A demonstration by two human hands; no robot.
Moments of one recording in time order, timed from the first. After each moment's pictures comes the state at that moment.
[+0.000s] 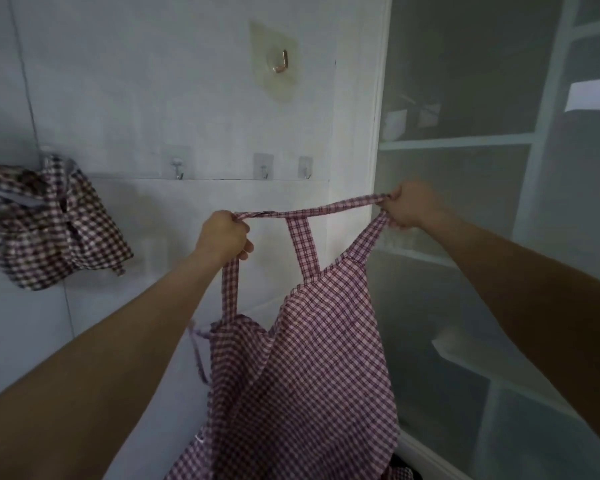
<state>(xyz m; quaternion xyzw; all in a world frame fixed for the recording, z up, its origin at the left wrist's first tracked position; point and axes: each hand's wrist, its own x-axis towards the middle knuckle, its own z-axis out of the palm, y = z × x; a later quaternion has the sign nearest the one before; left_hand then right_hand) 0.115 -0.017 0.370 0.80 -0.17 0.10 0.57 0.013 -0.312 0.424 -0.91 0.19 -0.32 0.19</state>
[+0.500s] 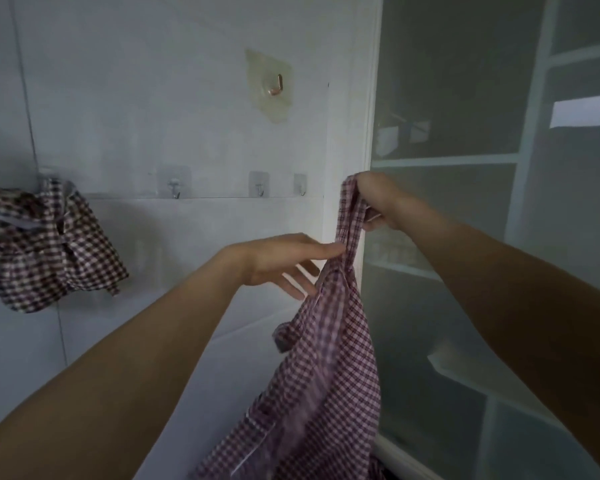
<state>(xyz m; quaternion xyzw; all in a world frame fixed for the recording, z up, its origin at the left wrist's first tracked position) 0.035 -0.056 0.406 0.79 -0.39 -0.23 0.42 -0.004 -0.240 0.467 -0.84 0.12 -0.25 0.46</state>
